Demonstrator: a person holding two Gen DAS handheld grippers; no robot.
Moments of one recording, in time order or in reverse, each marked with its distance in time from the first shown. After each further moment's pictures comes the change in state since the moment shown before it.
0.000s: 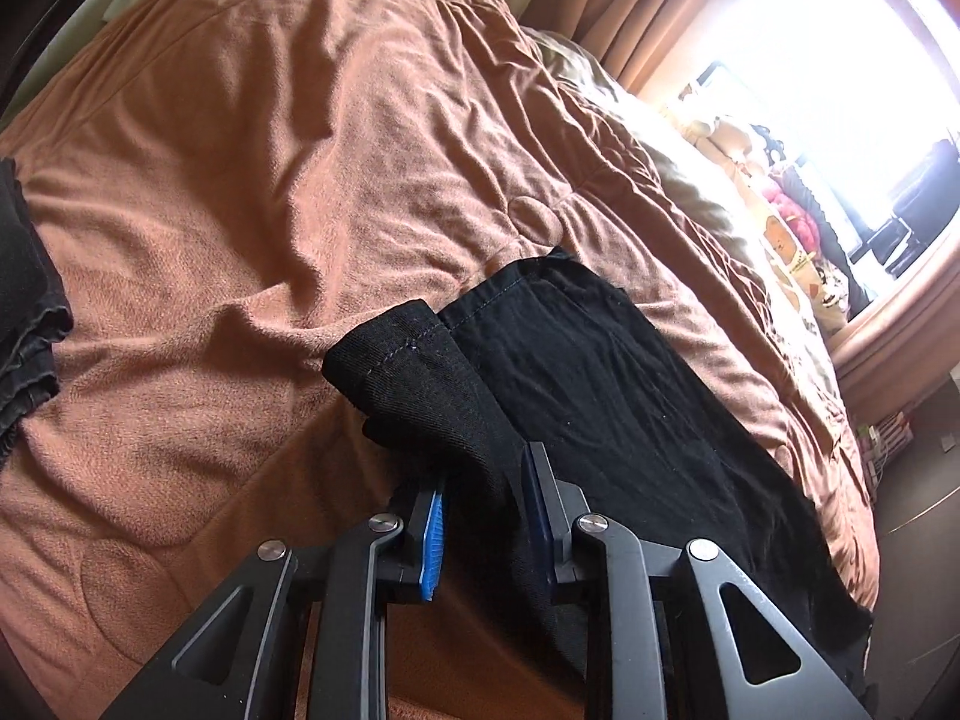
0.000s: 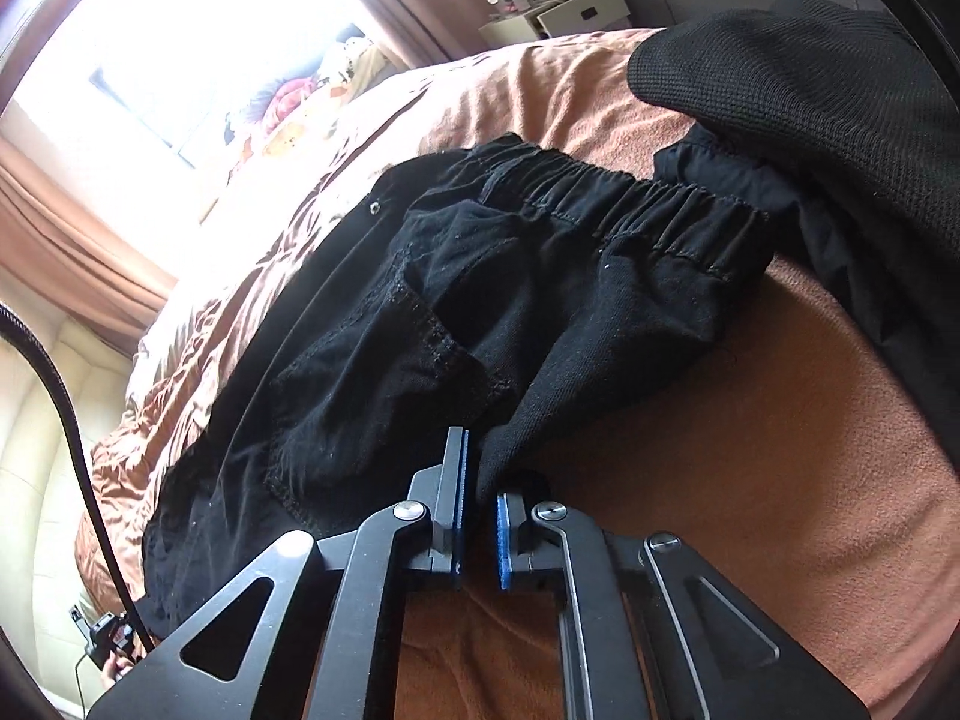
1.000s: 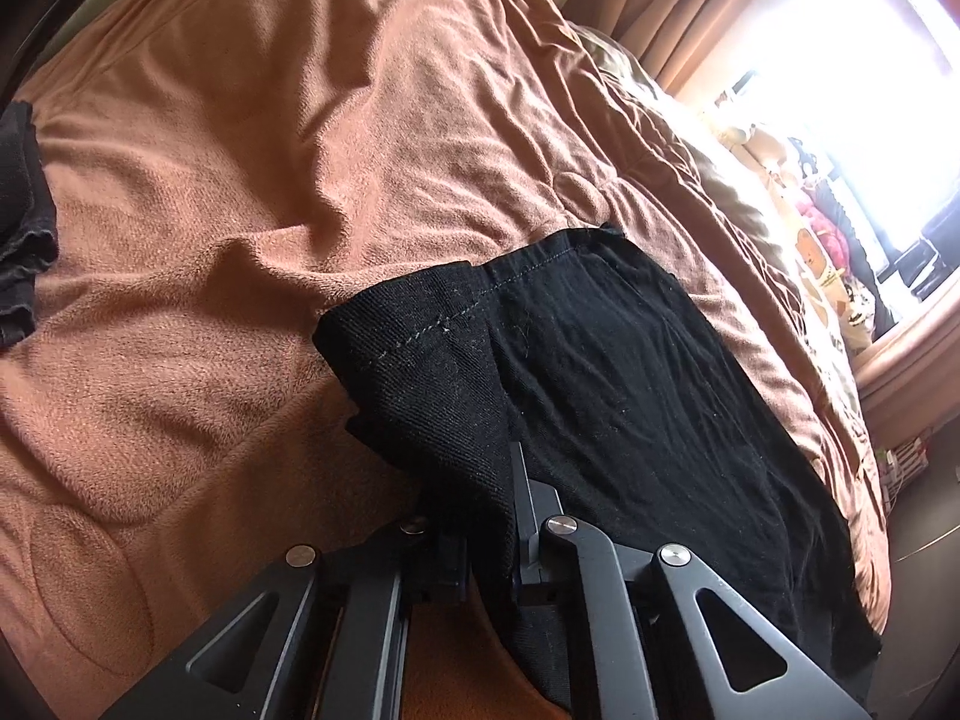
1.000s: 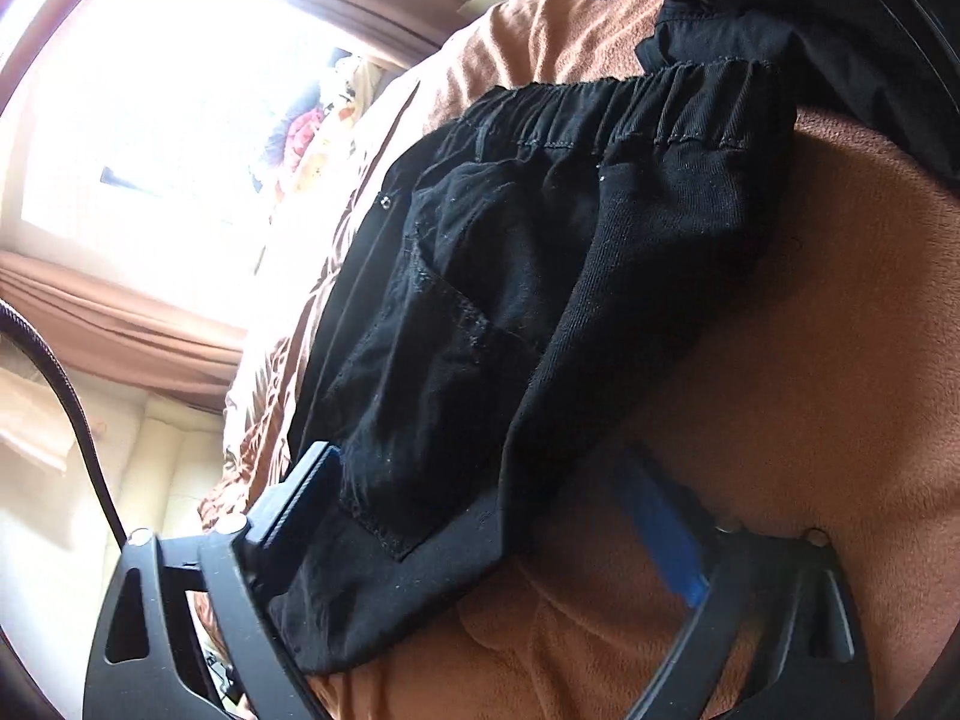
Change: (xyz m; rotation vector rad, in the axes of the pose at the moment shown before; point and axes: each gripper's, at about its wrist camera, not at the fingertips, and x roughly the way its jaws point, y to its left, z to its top) left arm 0.025 0.011 -0.015 -0.059 -0.006 0.046; right arm 0.016 -0.038 -0.010 0.233 0.051 0.240
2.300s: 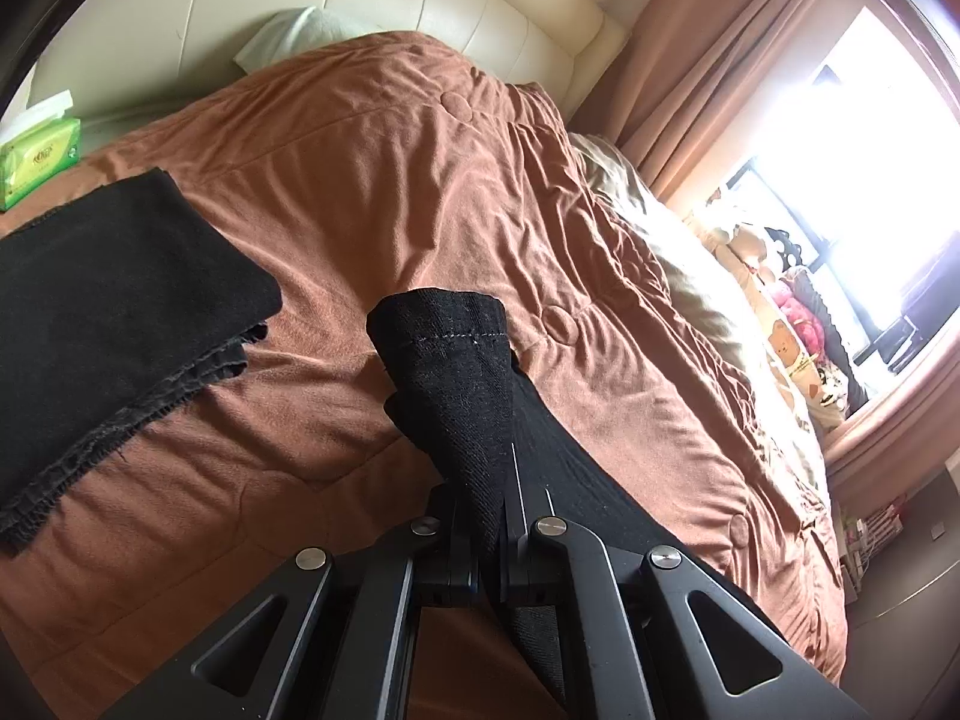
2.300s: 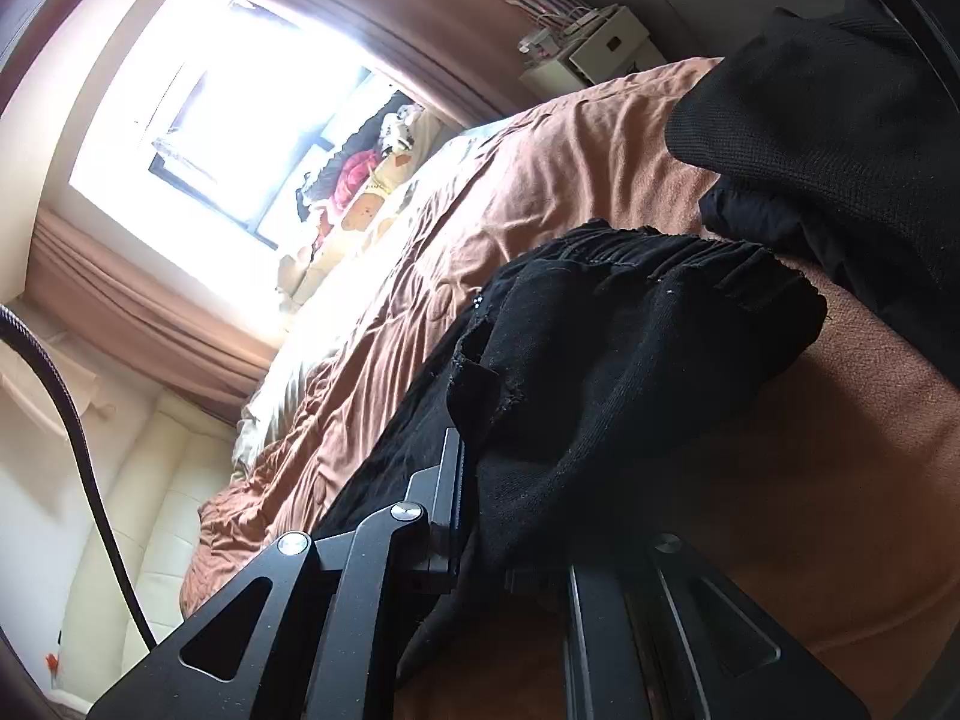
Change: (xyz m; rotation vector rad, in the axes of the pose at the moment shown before) left arm -0.160 0.017 -0.006 -0.092 -0.206 -0.018; right arm -0.086 0.048 -0.020 -0.133 -0.138 0.026
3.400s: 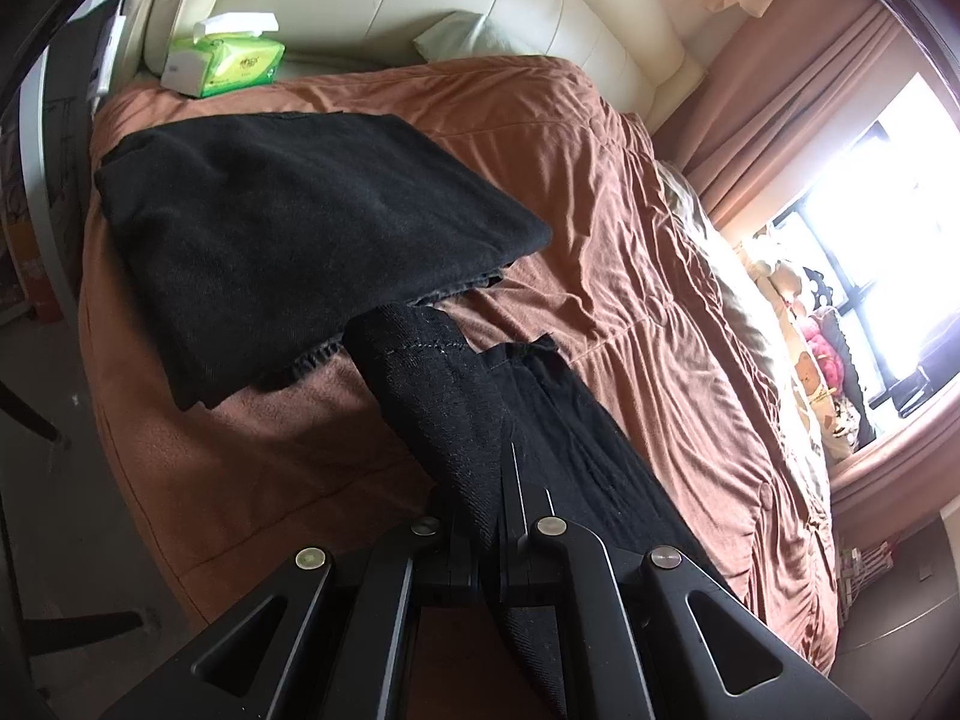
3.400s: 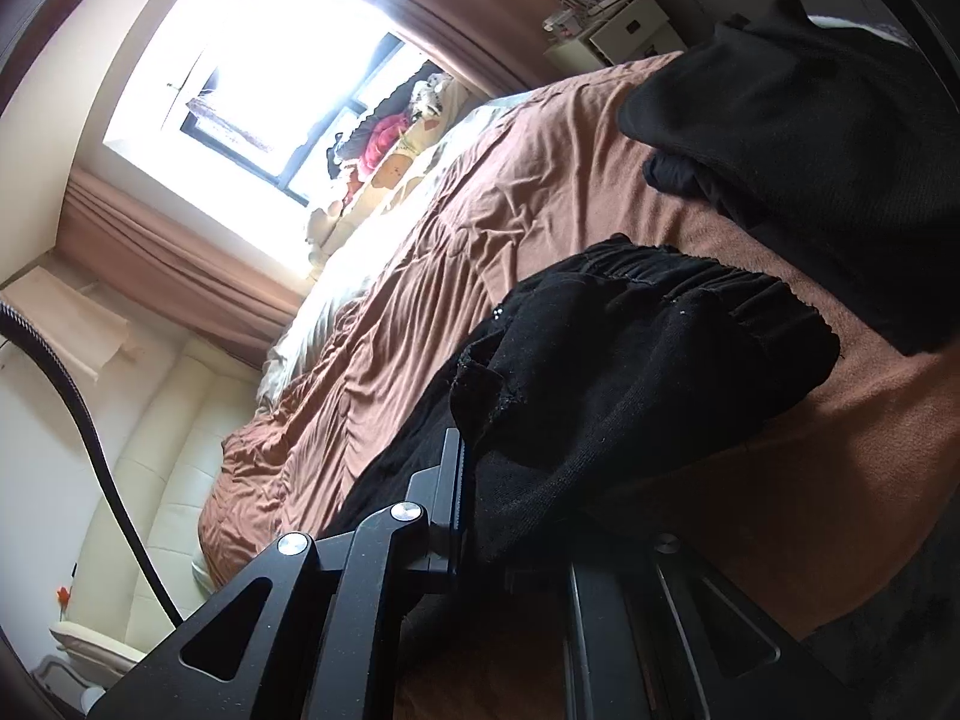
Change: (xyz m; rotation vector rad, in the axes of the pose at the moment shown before) left arm -0.109 0.141 -0.076 -0.147 0.020 0.071; right arm -0.066 -0.043 -0.021 -0.036 0.105 0.030
